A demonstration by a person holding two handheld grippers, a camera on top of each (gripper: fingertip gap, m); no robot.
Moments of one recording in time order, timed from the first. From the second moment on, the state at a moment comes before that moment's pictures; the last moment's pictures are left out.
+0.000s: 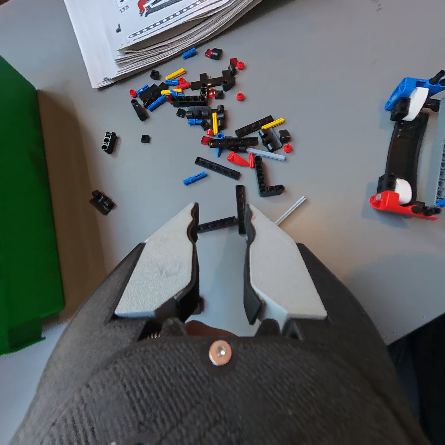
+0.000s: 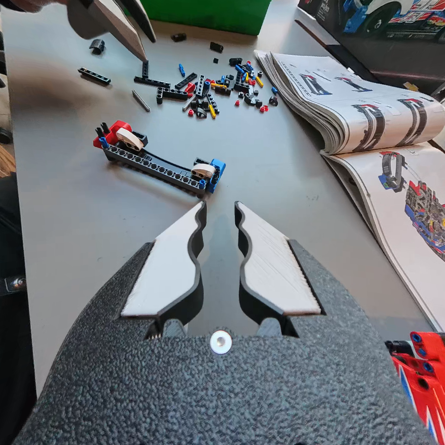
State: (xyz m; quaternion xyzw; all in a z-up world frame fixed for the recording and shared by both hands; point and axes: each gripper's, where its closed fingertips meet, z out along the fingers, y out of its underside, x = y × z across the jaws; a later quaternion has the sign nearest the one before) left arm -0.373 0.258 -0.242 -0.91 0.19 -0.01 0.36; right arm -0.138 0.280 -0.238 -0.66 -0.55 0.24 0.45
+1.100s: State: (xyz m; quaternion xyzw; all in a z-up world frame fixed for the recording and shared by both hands) left arm -0.333 0.278 -0.262 -0.93 0.25 0.01 0.27; right arm -0.141 0.272 -0.239 -0.64 -0.57 0.24 0.45
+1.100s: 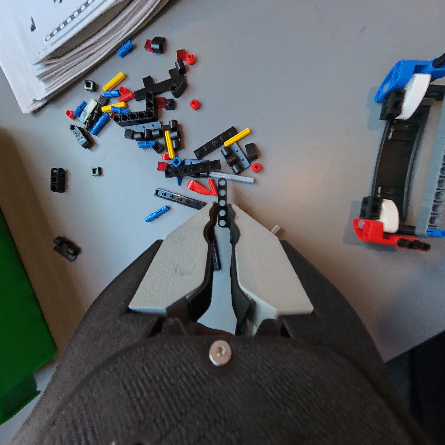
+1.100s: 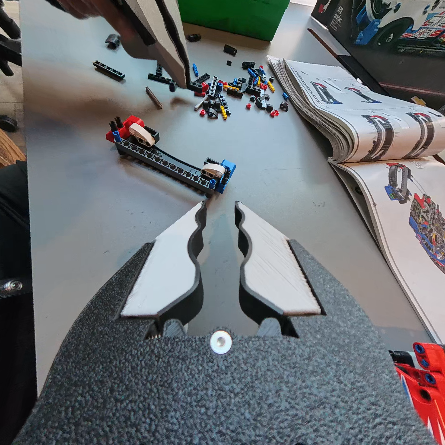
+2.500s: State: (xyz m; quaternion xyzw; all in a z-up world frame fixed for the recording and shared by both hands) left arm -0.348 0.376 -0.213 -0.91 0.31 -0.04 0.26; right arm -0.141 0.271 -0.241 -0.64 -0.58 0.24 0.44
